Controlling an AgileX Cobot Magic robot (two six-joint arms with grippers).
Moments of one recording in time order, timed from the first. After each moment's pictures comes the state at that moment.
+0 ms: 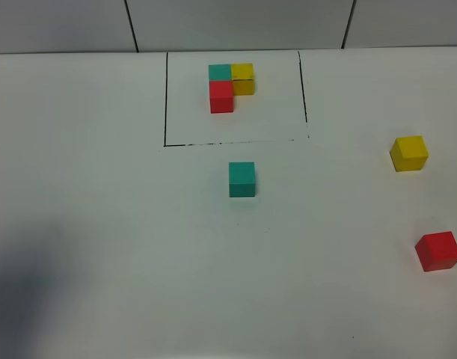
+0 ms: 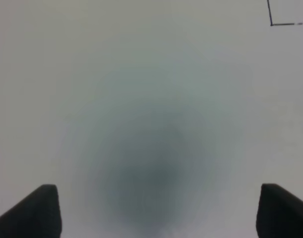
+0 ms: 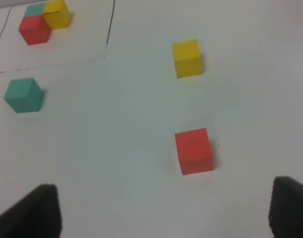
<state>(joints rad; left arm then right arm) 0.02 0.75 -0.94 0.00 1.04 0.01 -0.01 0.01 -0.50 0.07 1.05 0.06</state>
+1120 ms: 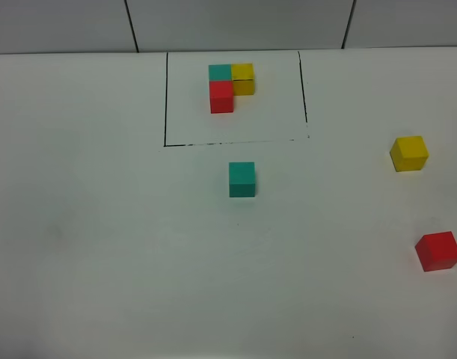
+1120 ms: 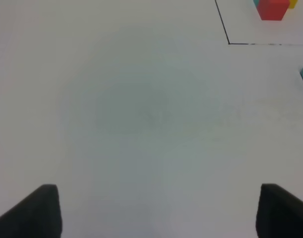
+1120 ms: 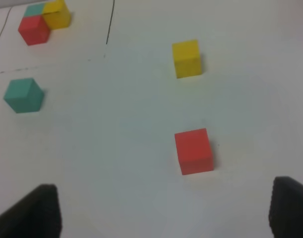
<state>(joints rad) 0.02 0.00 -0.50 -0.07 1.07 -0.01 -0.01 0.01 -0.50 0.07 1.05 0.06</state>
